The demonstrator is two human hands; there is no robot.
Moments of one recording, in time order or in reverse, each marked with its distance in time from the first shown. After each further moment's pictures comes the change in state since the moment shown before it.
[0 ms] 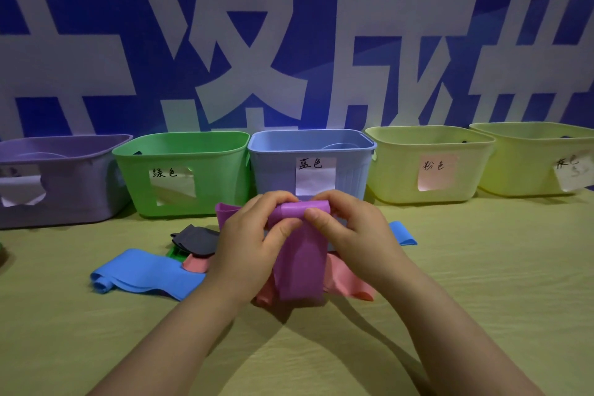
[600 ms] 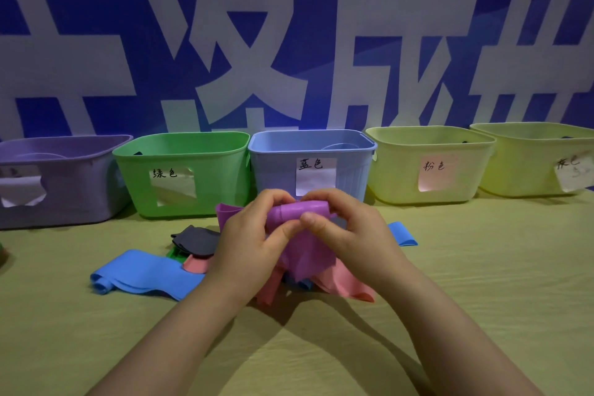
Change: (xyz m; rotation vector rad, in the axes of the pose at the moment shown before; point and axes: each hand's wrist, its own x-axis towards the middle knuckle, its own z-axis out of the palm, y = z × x) left_hand 0.000 0.005 -0.002 -0.028 -0.017 -0.062; right_hand -0.001 -0.003 0.000 0.067 -0.024 0.003
